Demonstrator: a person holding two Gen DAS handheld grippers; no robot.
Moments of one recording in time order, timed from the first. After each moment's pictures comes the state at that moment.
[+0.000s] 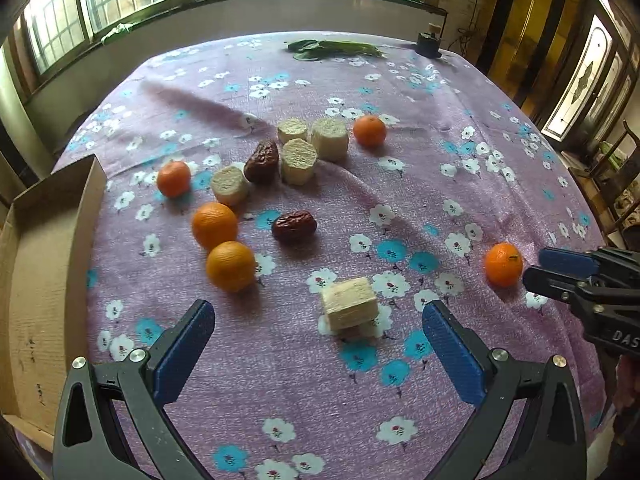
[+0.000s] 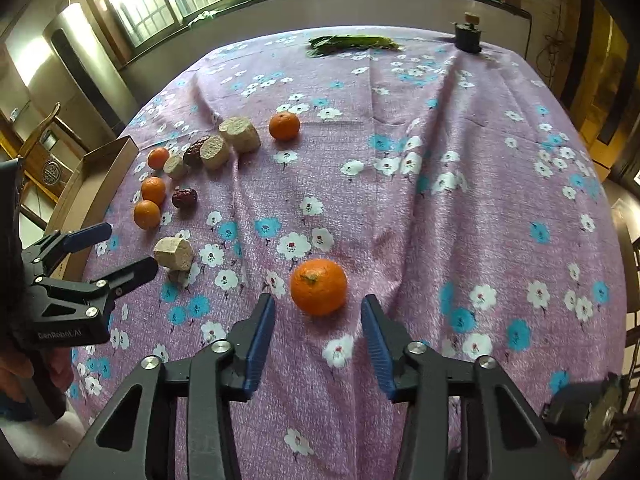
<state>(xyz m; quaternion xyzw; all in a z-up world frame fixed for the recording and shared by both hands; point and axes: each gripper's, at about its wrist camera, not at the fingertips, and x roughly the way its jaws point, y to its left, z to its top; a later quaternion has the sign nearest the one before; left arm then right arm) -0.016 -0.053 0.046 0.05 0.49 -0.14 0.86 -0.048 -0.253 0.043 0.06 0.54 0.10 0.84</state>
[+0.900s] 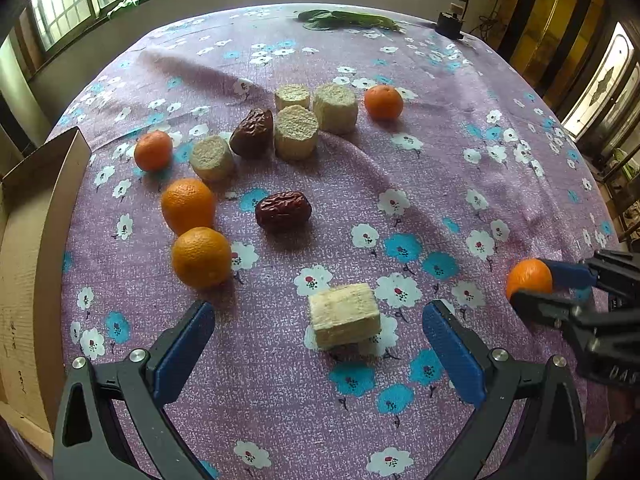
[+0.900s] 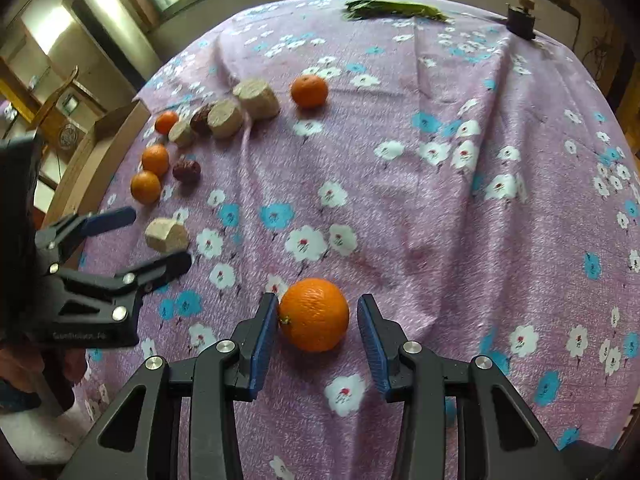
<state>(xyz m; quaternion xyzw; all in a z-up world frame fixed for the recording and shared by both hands) 0.003 -0.062 0.017 0.04 0.53 -0.12 0.84 -0.023 -0.240 0.020 0.02 0.58 0.17 0.80</state>
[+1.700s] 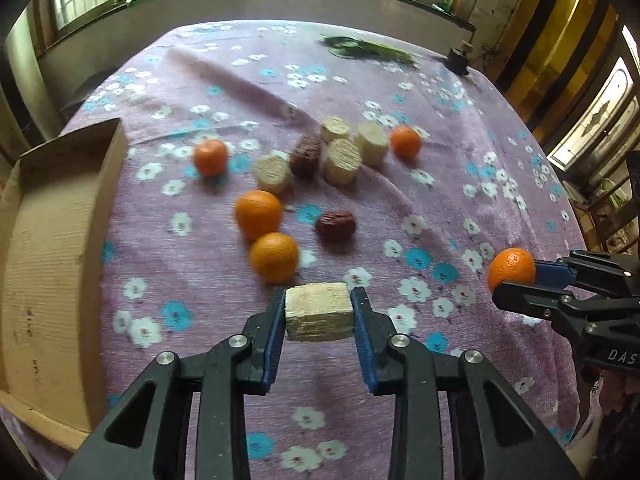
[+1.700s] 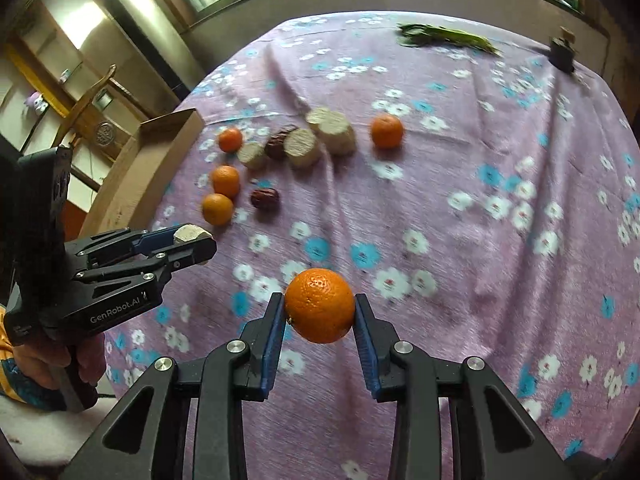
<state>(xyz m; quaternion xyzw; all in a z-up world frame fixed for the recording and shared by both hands) -0.007 -0.008 0.057 -0.01 0.52 -0.12 0.85 -0.010 -0.192 0.065 0.04 0.56 0.24 0.80</state>
